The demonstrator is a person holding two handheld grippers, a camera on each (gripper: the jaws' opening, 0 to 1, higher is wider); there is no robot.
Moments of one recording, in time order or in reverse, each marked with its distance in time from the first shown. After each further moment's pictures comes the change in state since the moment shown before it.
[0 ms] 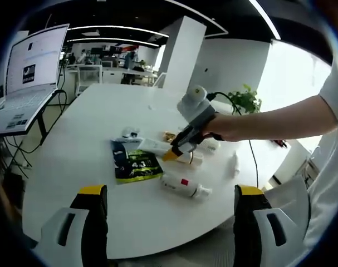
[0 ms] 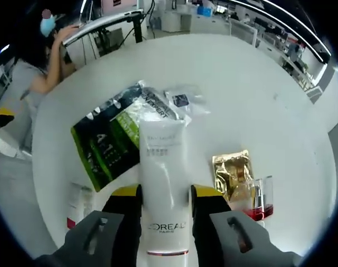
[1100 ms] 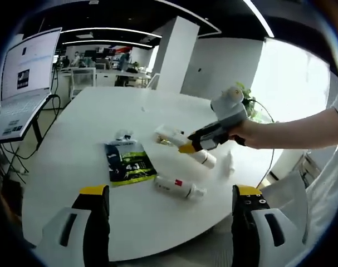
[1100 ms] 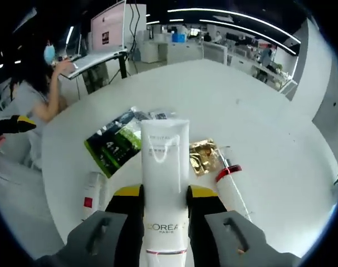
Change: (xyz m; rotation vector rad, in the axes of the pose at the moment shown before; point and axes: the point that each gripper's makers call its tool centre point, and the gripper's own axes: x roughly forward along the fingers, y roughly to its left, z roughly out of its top) left arm -0.003 -0.018 0.005 0.055 -0.011 -0.044; right arm -0.078 -0.004 -0.025 0.152 -0.253 -0.127
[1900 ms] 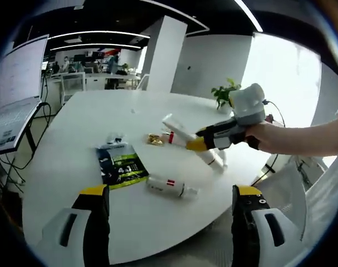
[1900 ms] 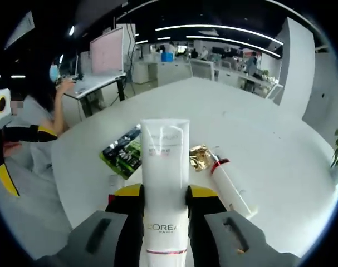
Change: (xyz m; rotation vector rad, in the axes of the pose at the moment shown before) left arm 0.003 -0.012 -0.001 0.053 0.011 -0.059; right arm -0.052 0.017 0.003 0.062 -0.169 -0.050
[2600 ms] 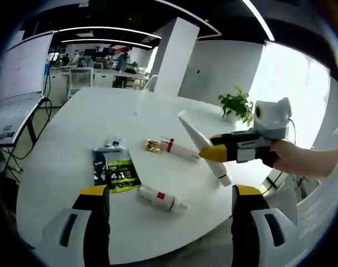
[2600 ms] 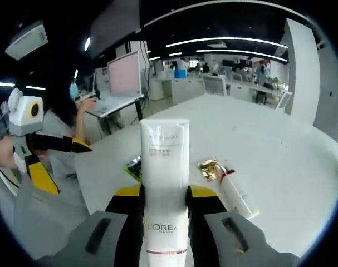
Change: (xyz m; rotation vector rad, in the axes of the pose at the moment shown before) left arm 0.017 -0.025 0.032 -0.097 -0.031 0.028; right arm -0.044 0.018 0.018 0.019 -0.120 0.129
